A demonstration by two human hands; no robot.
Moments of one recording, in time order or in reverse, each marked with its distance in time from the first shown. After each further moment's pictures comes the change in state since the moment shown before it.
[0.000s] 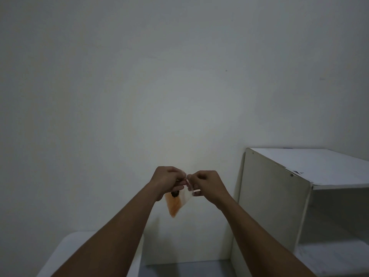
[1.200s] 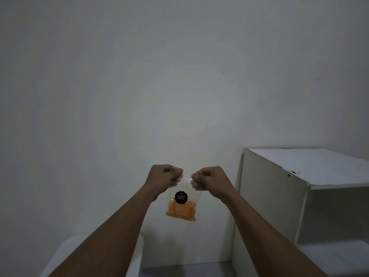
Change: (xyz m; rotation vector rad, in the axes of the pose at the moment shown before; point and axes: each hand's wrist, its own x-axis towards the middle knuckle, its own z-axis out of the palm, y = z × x) left_hand 0.007 -0.004 -0.006 0.075 0.025 0.219; right_hand 0.013 0.000 -0.025 0.029 -0.013 -0.020
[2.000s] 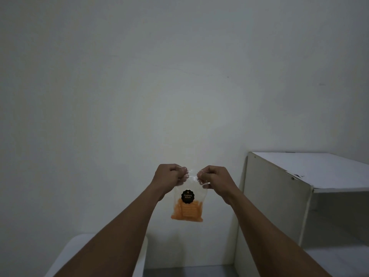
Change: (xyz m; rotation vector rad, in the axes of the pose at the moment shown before) left_hand -0.007 0.011 0.000 -0.059 -0.013 0.012; right_hand -0.001 -0.012 0.001 -0.015 0.030 0.015
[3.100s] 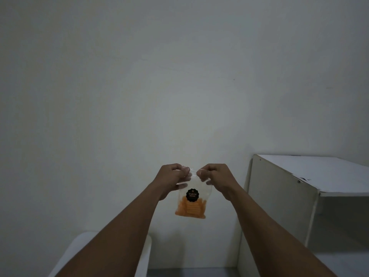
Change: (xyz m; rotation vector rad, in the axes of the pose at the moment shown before) left_hand -0.006 0.008 -0.013 -0.125 -0.074 -0.125; right_hand 0.006 -0.017 0.011 -0.067 -0.010 -0.016
